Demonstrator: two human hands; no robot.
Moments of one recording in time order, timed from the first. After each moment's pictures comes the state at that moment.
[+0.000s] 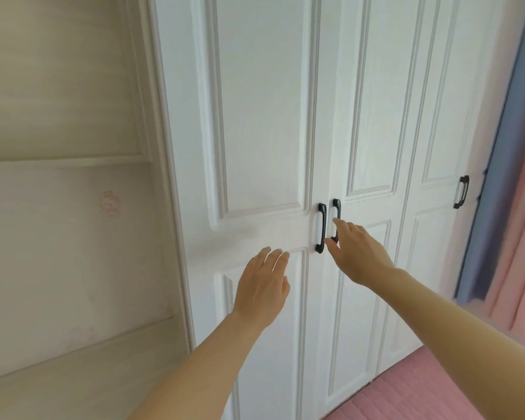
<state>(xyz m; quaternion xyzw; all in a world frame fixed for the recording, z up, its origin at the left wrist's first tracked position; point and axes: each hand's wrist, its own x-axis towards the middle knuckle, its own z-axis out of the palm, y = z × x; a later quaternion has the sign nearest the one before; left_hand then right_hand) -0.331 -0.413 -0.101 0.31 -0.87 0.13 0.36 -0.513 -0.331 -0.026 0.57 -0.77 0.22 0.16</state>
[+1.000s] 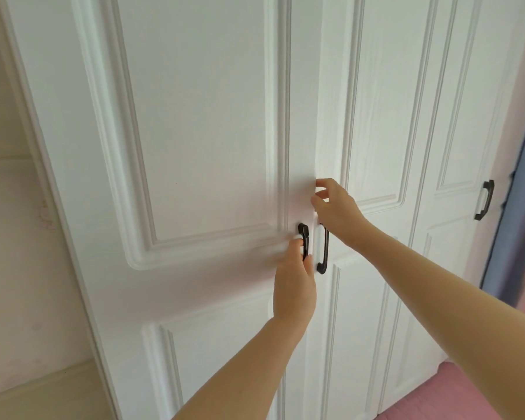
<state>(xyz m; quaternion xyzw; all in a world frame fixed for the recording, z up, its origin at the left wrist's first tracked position) -0.515 -0.467 -0.078 0.37 -0.74 -0.26 0.50 -0.617 -0.465 0.031 0.56 -0.65 0.52 -0.06</state>
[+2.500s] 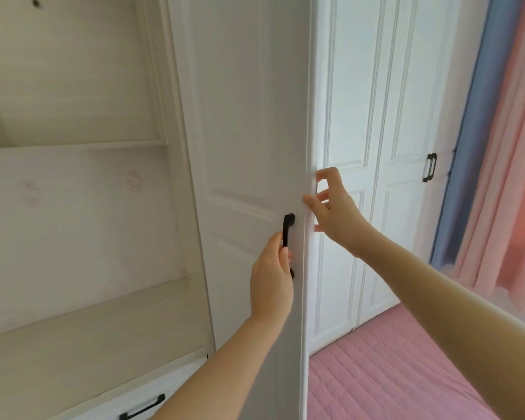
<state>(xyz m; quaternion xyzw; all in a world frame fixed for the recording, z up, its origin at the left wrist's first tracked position) -0.294 -0.183 -0.095 0.35 -0.72 -0.24 0.54 -0.410 -0.142 0.014 0.60 -0.60 0.53 -0.06</state>
